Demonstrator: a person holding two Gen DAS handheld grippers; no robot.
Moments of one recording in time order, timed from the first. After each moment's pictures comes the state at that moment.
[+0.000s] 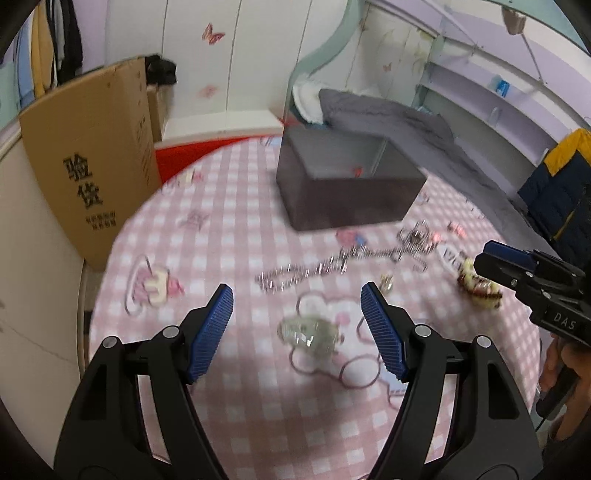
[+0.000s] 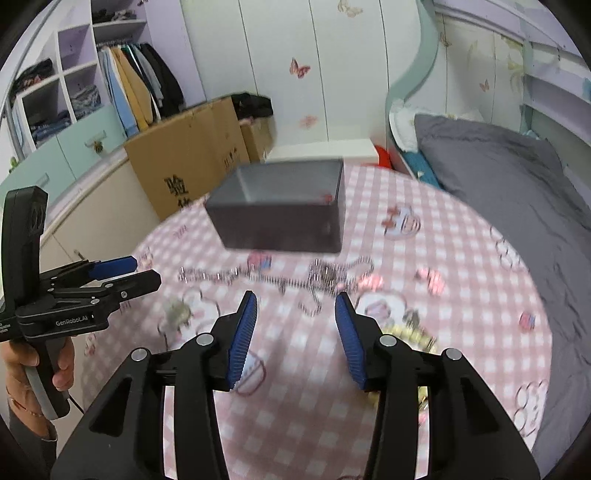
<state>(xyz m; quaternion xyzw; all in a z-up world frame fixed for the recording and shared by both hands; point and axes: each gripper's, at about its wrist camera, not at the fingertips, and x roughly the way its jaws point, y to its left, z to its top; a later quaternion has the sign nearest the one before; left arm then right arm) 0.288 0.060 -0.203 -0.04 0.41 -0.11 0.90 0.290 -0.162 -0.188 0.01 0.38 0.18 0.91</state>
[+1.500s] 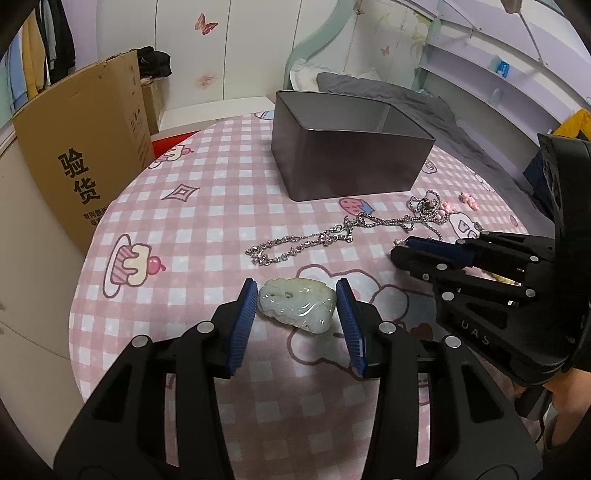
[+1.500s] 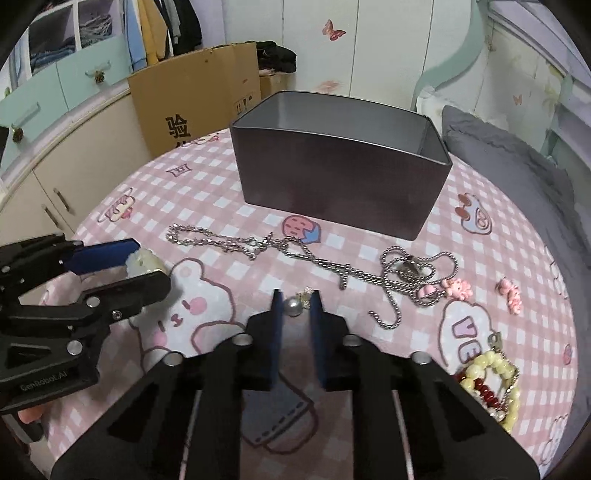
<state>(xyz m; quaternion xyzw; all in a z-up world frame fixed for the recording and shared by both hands) 0.287 0.047 -0.228 -0.01 0.42 -0.12 0.90 0.323 -0.088 -0.237 -0.09 0.42 0.19 0.88</state>
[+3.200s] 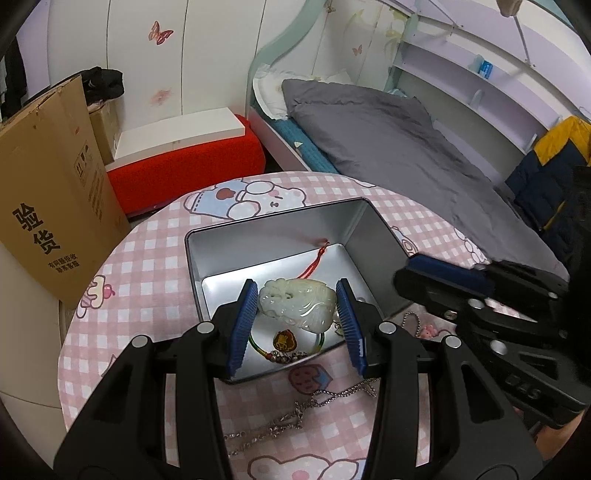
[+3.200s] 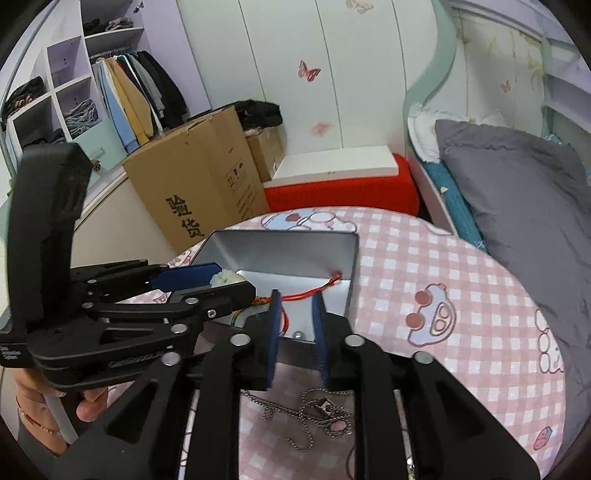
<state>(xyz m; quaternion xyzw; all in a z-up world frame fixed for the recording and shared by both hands) 0.422 -0.011 -0.183 0.00 0.43 -0.18 0.89 0.394 -0.154 -0.167 0.03 0.36 0.21 0.91</state>
